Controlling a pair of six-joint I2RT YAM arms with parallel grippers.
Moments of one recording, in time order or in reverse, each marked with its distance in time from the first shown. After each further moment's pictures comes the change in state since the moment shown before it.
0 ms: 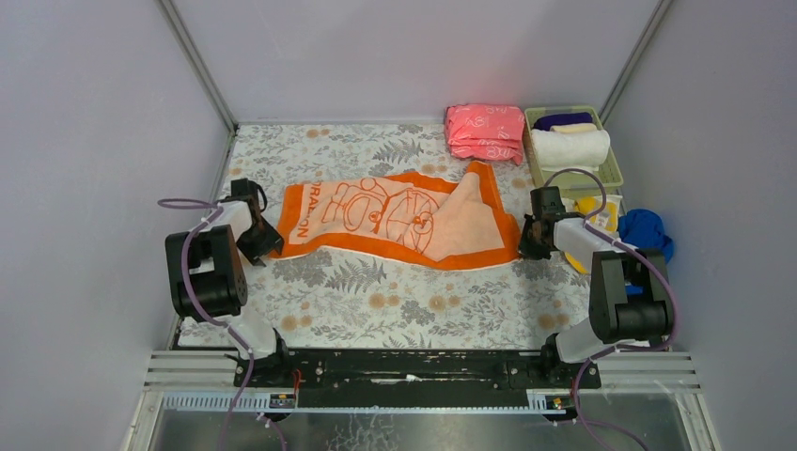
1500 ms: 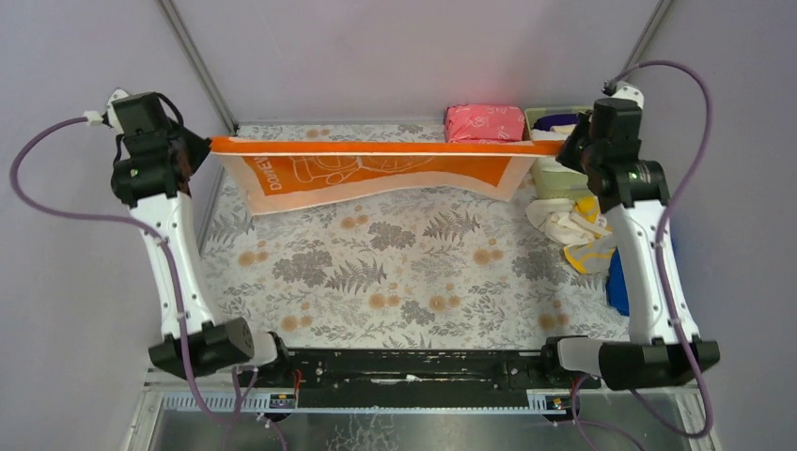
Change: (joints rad) left arm 0.126 -0.277 0.834 -0.327 0.079 -0.092; right arm -0.011 -0.214 0.770 -0.348 0.123 -0.011
